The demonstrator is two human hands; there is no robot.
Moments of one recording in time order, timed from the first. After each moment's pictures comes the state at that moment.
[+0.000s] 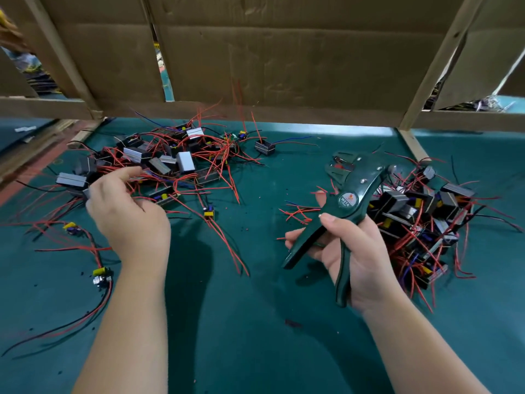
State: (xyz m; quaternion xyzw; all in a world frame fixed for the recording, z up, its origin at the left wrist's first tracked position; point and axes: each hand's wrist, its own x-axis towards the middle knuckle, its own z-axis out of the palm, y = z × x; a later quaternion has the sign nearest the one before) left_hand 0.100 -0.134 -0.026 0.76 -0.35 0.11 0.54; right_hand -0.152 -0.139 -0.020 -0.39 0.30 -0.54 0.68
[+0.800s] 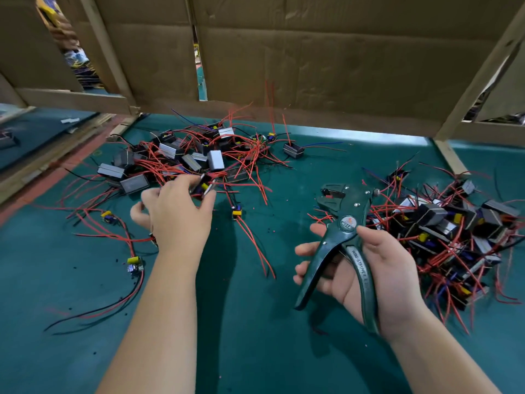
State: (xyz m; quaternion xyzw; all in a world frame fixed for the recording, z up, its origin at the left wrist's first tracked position) left_hand 0.106 -0.142 -0.040 0.85 -0.40 0.08 0.35; right_hand -0.146 -0.131 -0.016 -0.30 0.29 -0.38 0.82
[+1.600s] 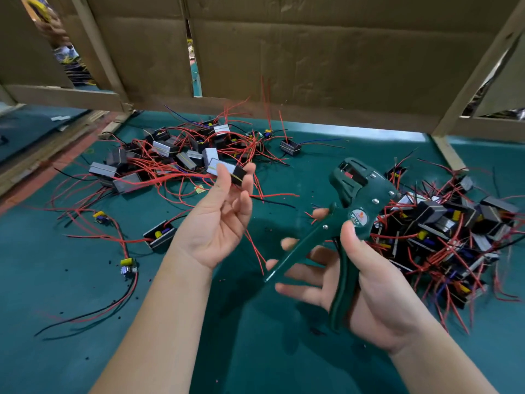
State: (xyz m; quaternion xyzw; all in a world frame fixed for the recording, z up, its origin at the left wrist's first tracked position) left_hand 0.061 -0.137 -0.004 0.25 -0.12 -0.68 0.68; right_hand -0.141 -0.122 -0.018 -0.30 0.21 -0.35 0.86
